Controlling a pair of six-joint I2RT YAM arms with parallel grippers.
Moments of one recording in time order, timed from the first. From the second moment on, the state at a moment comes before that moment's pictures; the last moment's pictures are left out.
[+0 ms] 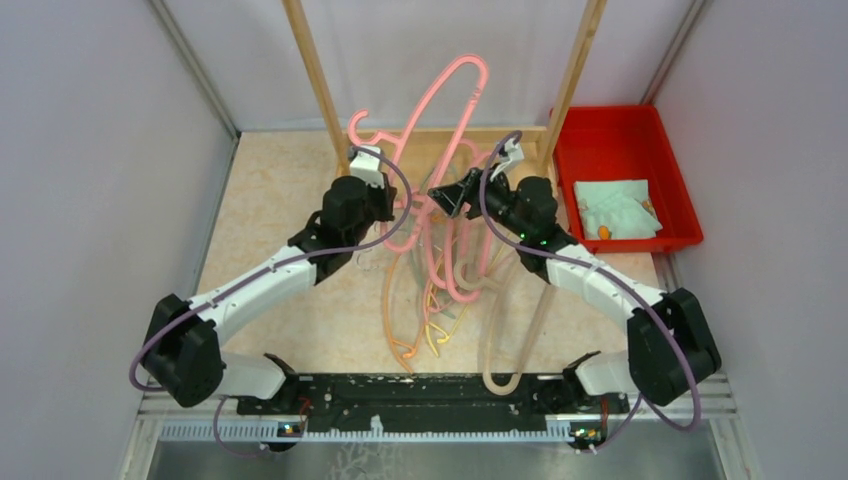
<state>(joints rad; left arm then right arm) -0.67 1.35 0.94 0.17 -0.33 -0.20 0.50 1.32 0.81 0.51 -0.32 0.59</state>
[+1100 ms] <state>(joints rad) -0.67 1.18 0.90 0.30 -0.13 -0.22 0.52 1.63 0.93 0.82 -0.47 0.70</state>
